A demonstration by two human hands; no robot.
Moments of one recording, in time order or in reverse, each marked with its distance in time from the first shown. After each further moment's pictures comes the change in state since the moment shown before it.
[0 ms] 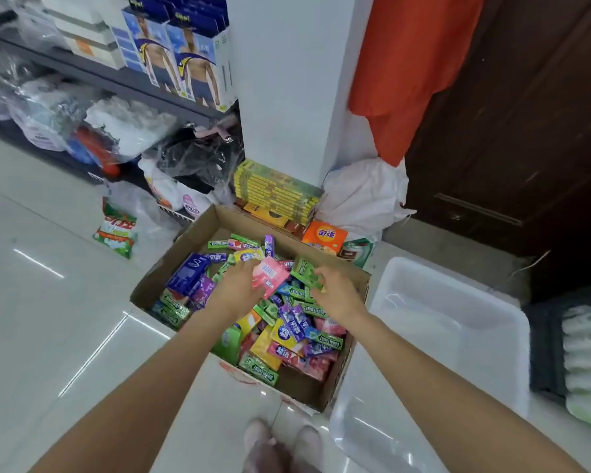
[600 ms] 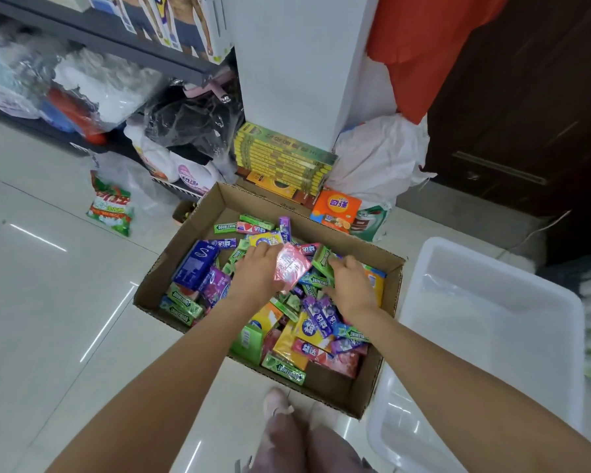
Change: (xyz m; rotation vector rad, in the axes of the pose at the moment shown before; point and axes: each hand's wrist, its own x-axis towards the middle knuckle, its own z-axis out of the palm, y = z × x) left_hand 0.051 -0.023 0.018 0.274 -0.032 0.073; right_hand 0.045 0.013 0.050 -0.319 0.063 0.070
